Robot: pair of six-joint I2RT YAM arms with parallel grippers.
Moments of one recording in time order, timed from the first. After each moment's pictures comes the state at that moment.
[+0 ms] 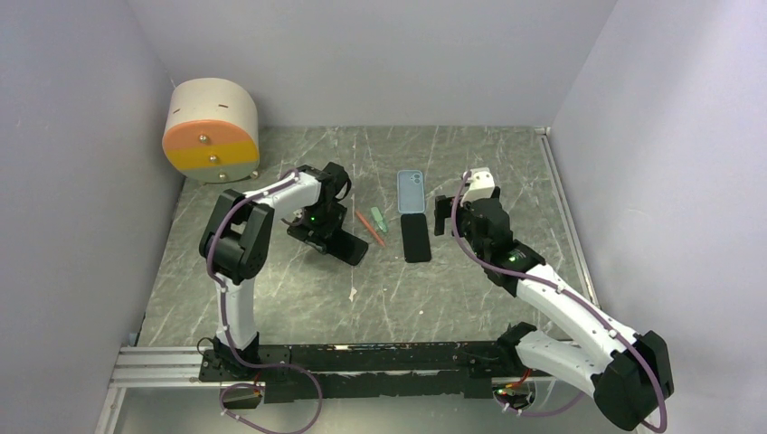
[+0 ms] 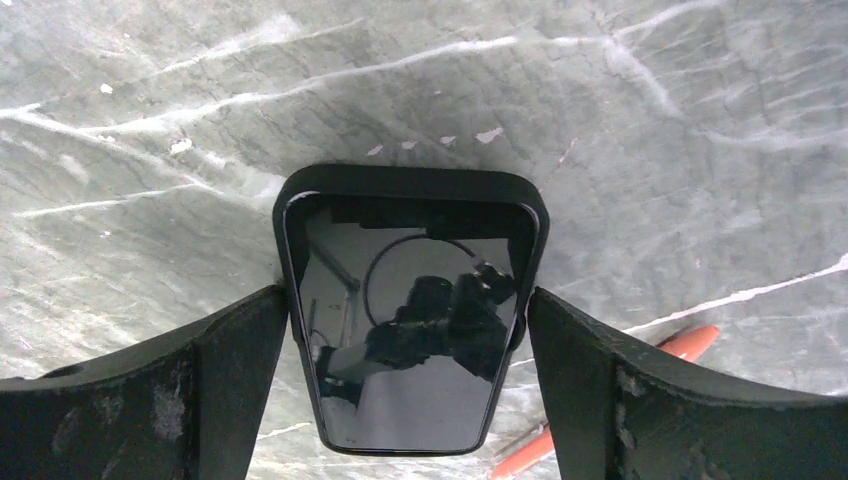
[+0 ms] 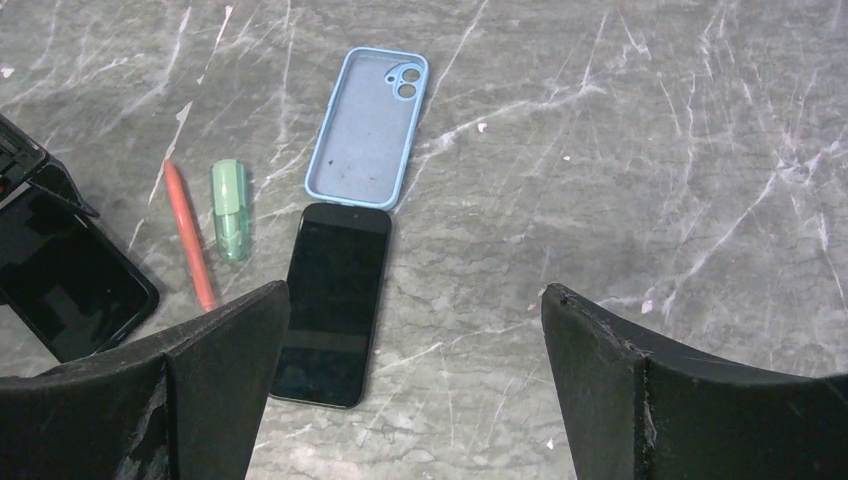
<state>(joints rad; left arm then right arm) -0.48 1.99 1.41 -0.94 -0.19 -1.59 0.55 0.97 0.66 -0.05 0.33 0.15</state>
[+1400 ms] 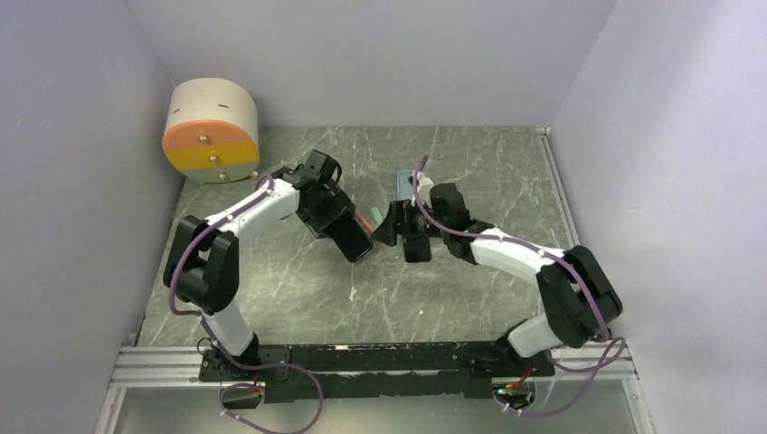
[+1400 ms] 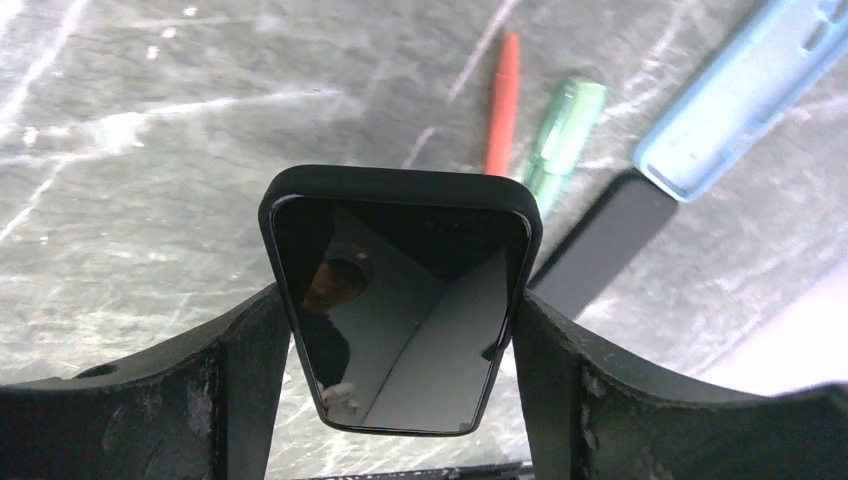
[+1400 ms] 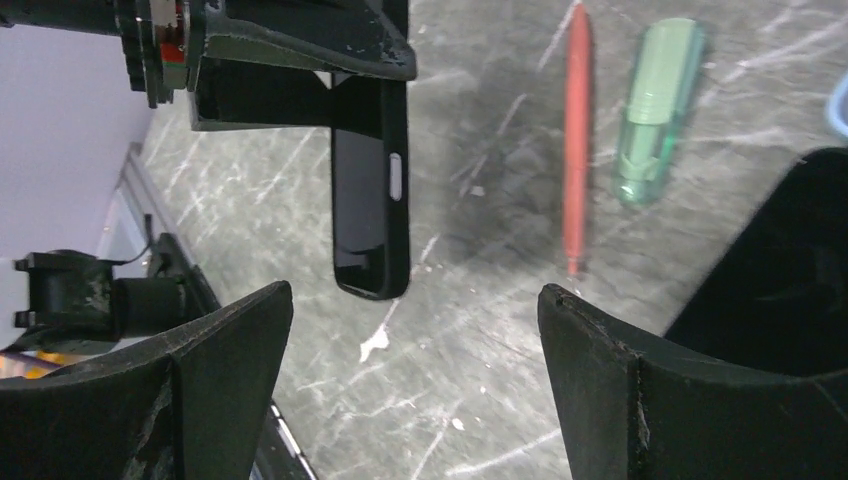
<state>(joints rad) -0.47 1.72 1.29 -0.73 0.00 -1.15 0.57 1.45 0.75 0.19 -0.43 0.49</state>
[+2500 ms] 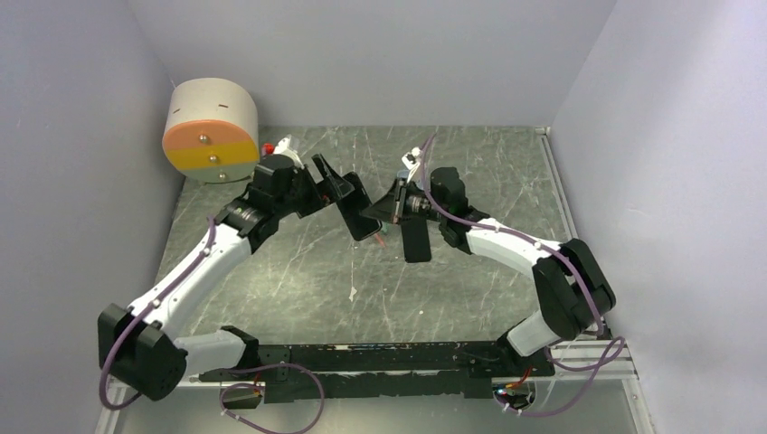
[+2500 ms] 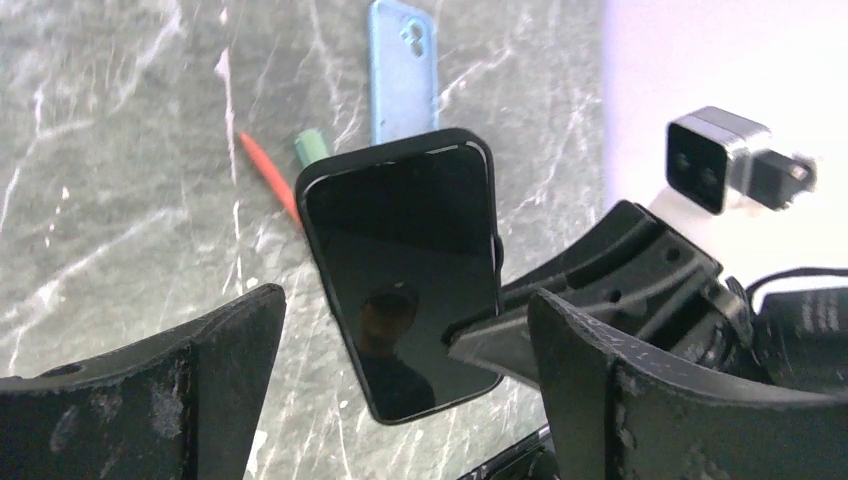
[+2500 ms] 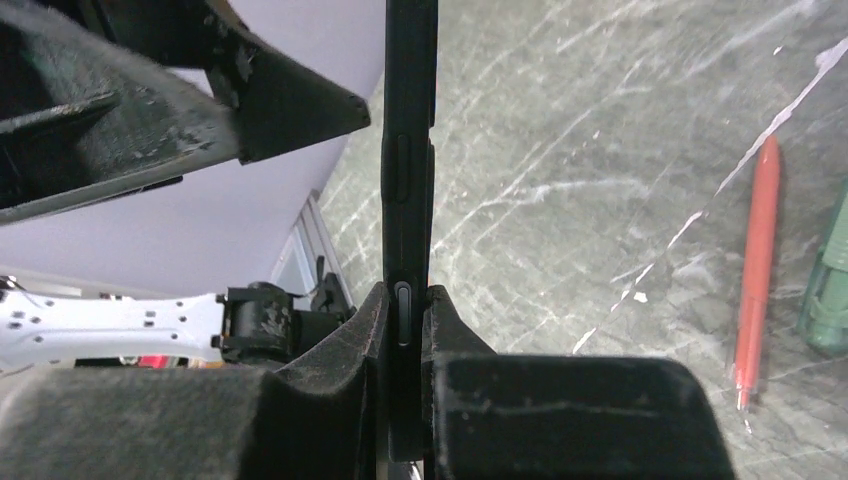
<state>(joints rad) -0.46 1.23 1.06 -0.34 0.09 -0.85 0.58 1.53 0.87 0.41 -0.61 0.75</state>
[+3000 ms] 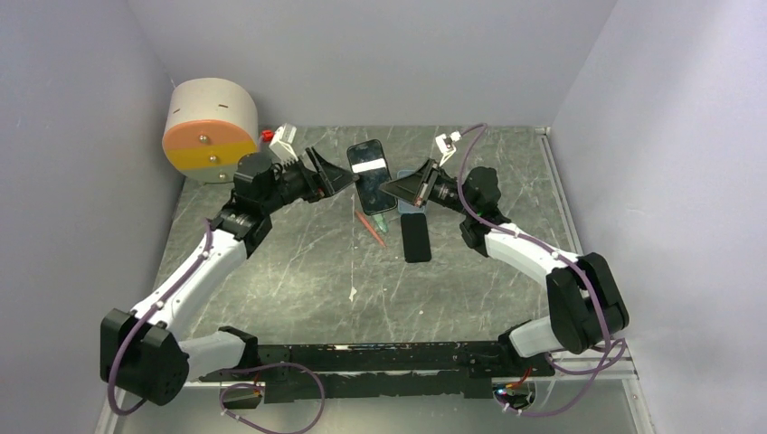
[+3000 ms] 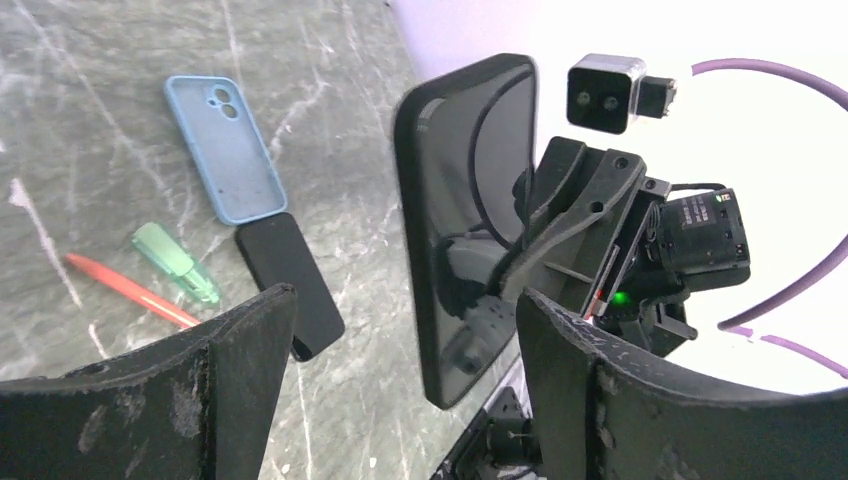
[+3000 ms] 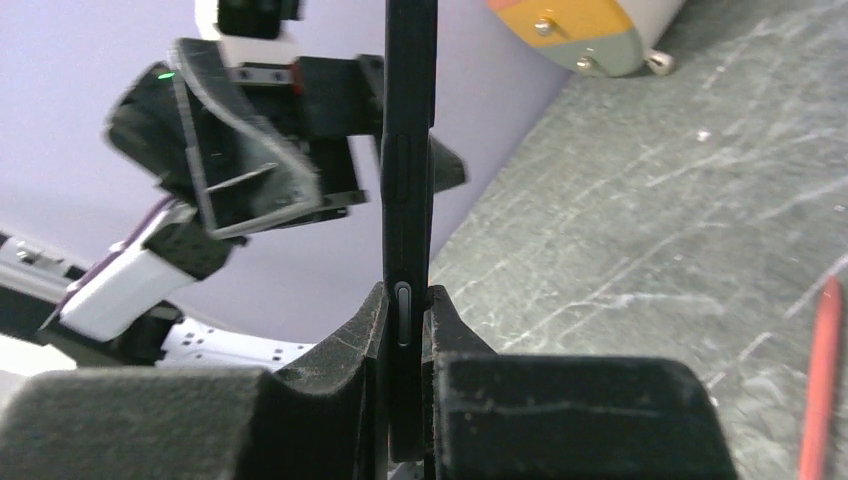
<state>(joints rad) -0.38 1.15 0.94 0.07 0.42 -0.79 0.44 1.42 0.79 0.76 -0.70 1.01</state>
